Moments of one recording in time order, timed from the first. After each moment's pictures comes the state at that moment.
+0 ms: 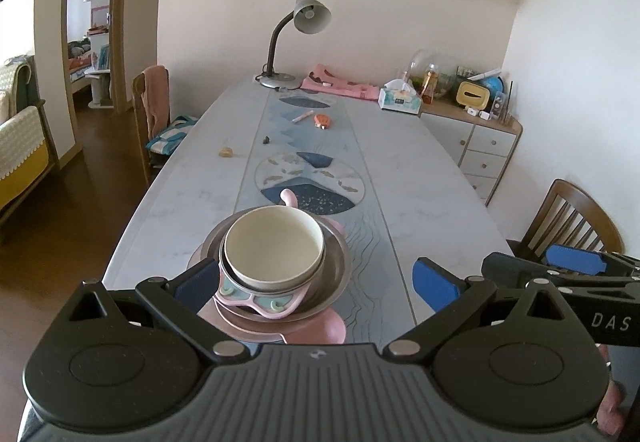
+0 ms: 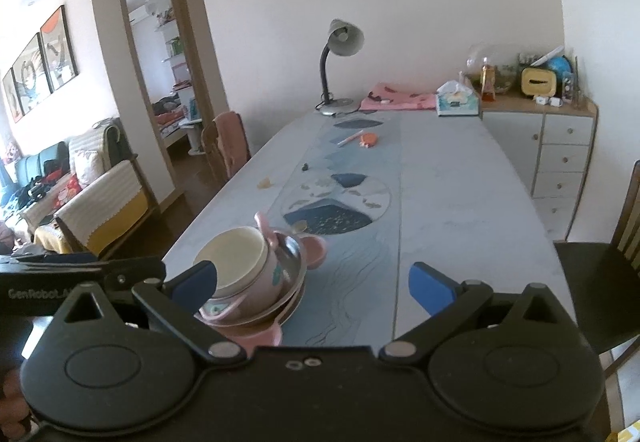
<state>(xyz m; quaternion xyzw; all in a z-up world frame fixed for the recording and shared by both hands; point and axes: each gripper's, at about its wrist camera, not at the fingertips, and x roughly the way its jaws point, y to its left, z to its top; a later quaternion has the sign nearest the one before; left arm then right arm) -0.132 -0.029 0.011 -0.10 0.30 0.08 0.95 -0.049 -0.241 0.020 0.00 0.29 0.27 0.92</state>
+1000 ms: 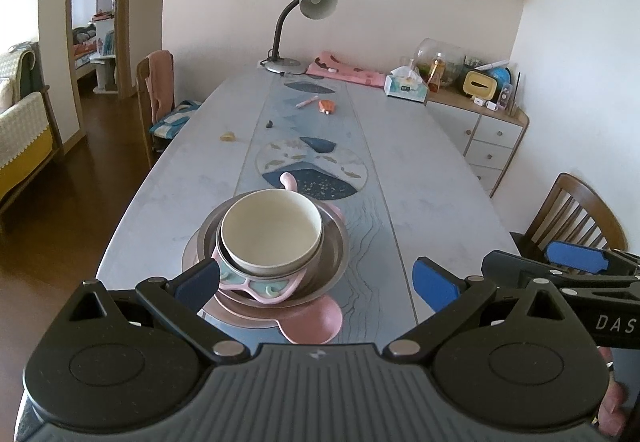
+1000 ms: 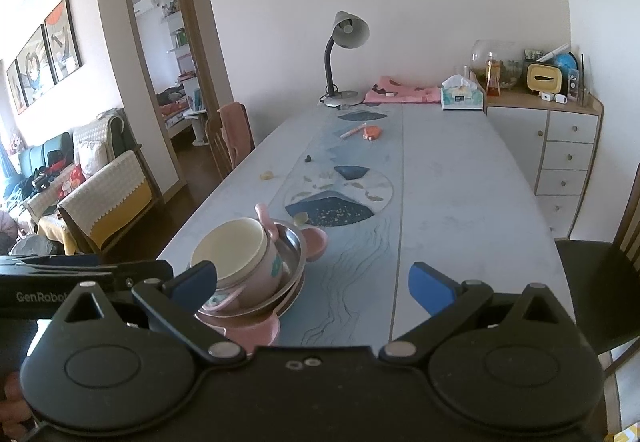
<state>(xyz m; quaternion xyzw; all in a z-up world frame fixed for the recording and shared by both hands) -0.124 -0.038 0.004 -0.11 0.32 0.09 0.94 -0.041 -0.243 0.020 0.00 0.30 0.28 0.91</state>
